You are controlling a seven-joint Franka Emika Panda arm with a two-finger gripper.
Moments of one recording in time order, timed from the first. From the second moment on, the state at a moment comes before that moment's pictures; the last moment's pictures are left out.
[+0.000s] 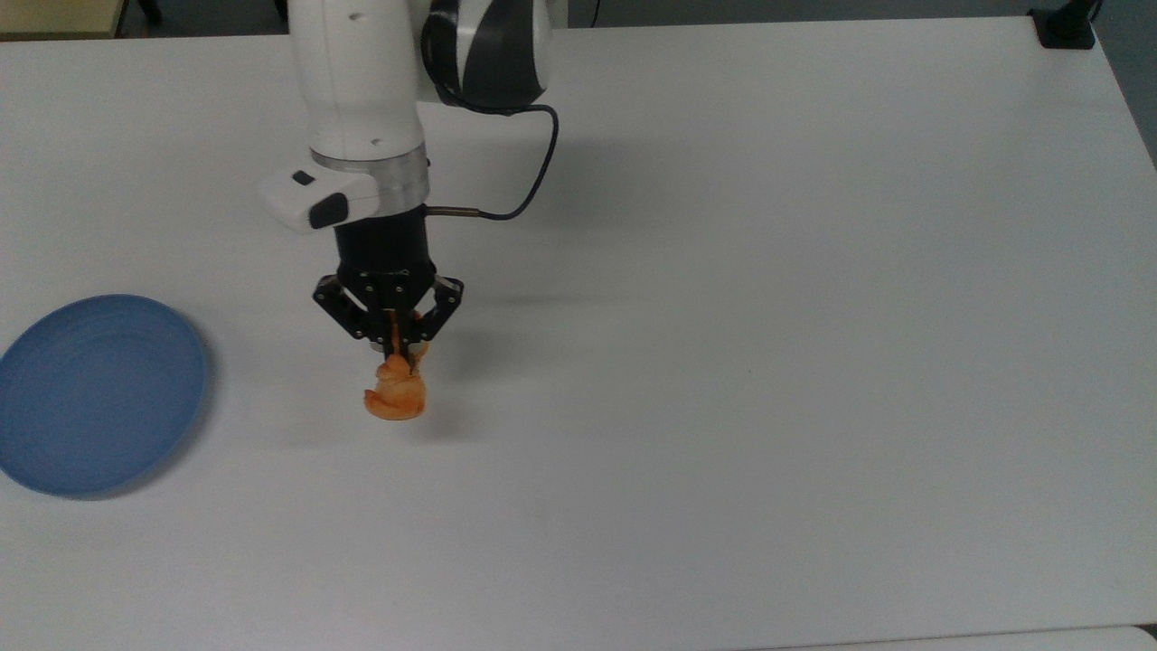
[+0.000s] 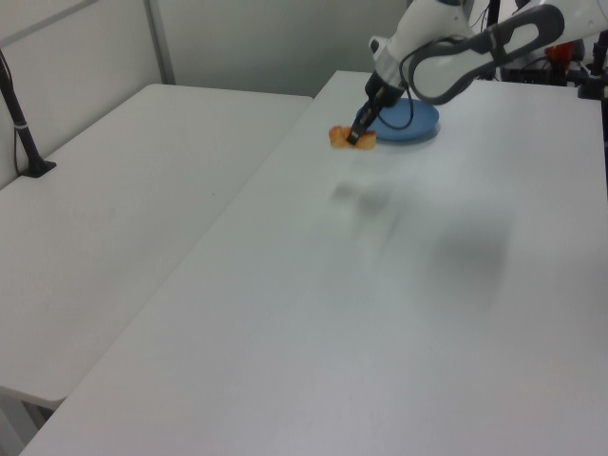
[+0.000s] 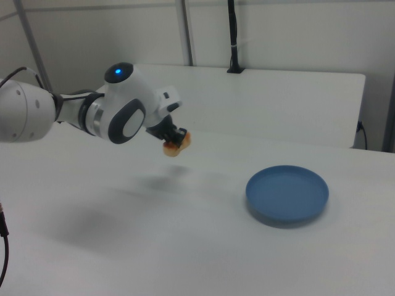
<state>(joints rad) 0.08 0.46 -0.10 -1.67 0.14 2.65 -0.16</state>
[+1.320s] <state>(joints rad) 0.16 0.52 -0.10 -1.79 0.14 2.79 -0.17</state>
